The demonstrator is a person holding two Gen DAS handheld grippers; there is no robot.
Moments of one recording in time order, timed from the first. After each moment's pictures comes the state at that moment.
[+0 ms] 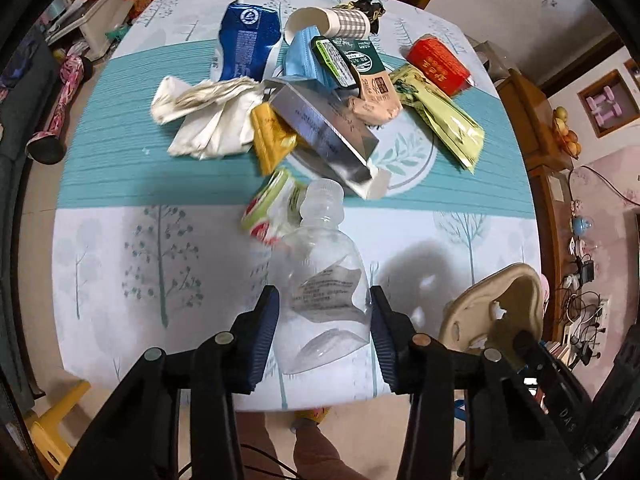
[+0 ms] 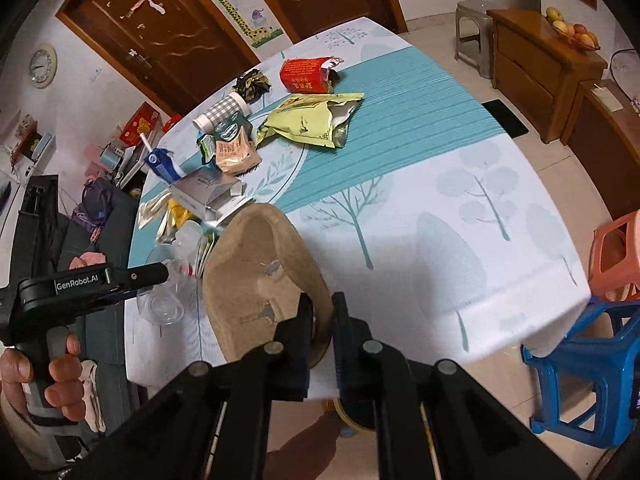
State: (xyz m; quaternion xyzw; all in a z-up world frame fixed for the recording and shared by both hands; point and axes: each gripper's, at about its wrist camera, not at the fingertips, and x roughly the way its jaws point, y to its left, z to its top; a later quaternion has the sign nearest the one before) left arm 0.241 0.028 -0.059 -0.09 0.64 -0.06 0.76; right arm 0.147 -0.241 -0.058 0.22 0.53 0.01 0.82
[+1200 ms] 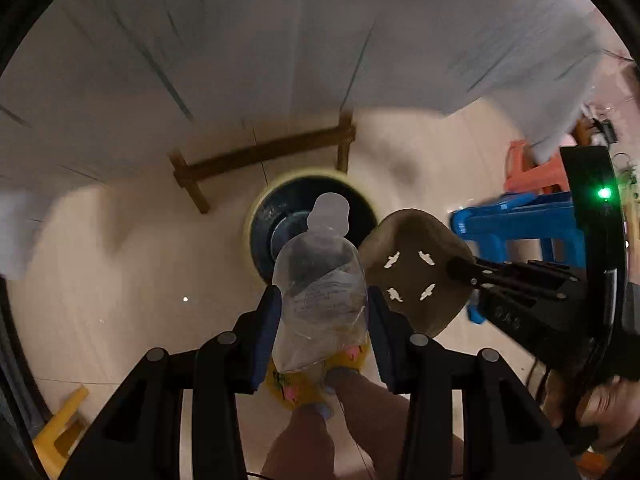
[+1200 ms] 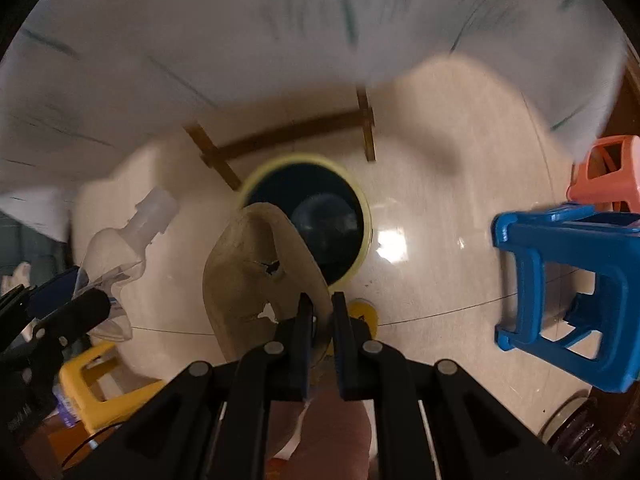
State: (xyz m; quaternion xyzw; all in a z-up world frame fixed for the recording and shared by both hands) left arm 0.010 -0.029 -0.309 0.02 0.68 -0.14 0.72; right arm -0.012 -0.212 -0.333 0.12 0.72 -0.02 0.68
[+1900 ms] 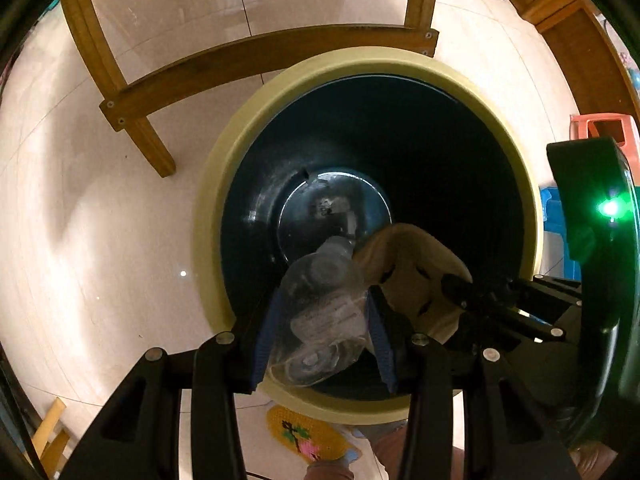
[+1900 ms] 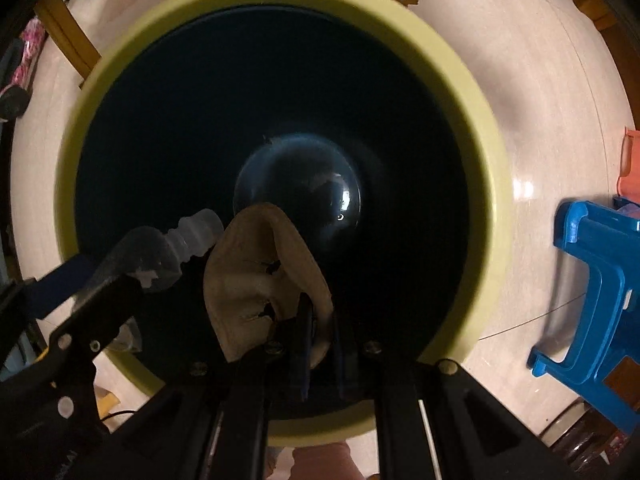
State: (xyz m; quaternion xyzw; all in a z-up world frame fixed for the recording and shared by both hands) left arm 0.037 -0.029 -0.563 0.03 0.73 -0.12 0.68; right arm 0.007 -0.175 -0.593 0.08 0.78 -0.03 0.62
